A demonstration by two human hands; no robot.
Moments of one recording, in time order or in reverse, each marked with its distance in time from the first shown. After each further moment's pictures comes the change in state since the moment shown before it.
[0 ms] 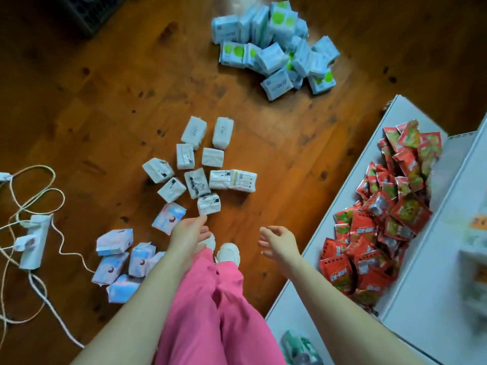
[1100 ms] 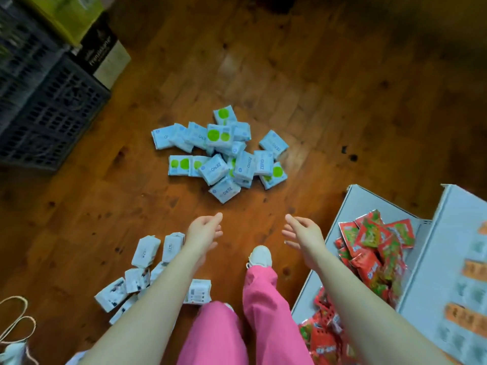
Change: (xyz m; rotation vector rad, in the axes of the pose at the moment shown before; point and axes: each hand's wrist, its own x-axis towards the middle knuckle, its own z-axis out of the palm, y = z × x) left_hand 0.027 0.373 0.379 0.231 0.029 0.165; right_hand 0.206 -0.392 -0.322 0.221 -0.027 -0.100
